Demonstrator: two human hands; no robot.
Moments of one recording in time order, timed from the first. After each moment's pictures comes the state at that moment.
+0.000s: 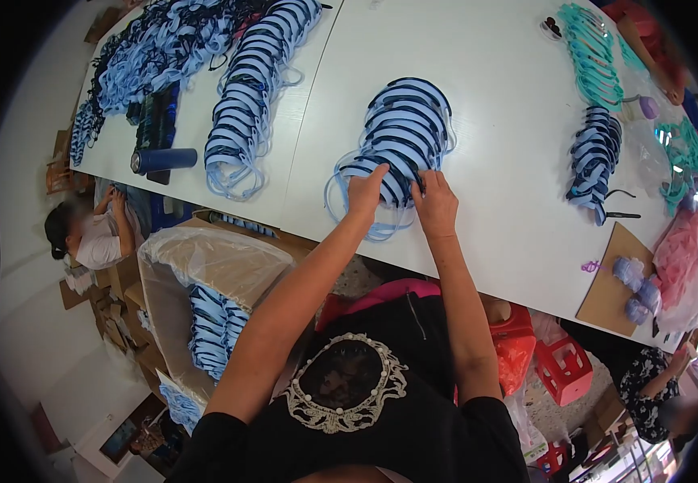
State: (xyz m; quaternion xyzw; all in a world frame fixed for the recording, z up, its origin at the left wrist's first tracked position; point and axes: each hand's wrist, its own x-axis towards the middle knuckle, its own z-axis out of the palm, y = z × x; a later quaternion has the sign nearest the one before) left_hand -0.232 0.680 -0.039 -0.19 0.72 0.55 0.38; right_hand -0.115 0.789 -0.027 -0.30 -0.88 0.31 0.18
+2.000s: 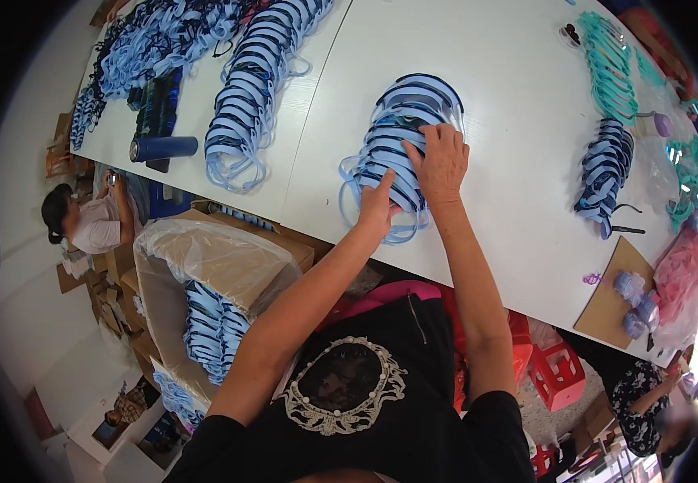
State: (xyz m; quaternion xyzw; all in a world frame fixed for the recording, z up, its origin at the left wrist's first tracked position) left_hand -0.206 0.680 -0.059 -0.30 0.54 0.66 0.42; right_hand -0.188 0.820 0.004 -0.25 -0.94 0.15 0.20
